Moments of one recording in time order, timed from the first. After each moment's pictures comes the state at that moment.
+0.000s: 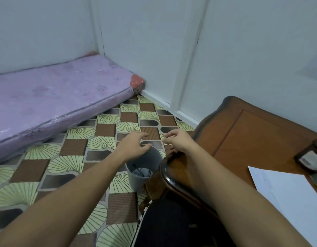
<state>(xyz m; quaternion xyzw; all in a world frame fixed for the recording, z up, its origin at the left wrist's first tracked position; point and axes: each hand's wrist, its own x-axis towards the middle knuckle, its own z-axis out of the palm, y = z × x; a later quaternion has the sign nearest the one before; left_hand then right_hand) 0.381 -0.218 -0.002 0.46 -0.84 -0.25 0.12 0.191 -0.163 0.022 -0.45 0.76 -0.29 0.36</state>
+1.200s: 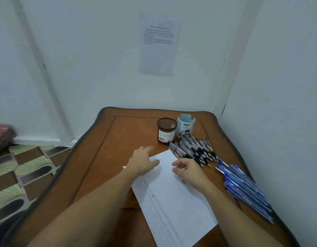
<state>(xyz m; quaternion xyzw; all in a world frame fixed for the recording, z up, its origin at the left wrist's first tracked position) -0.008 -0.009 0.017 0.19 -0.95 -0.26 0.01 -0.066 0.189 0.010 -0.20 0.83 -0.48 0.19</state>
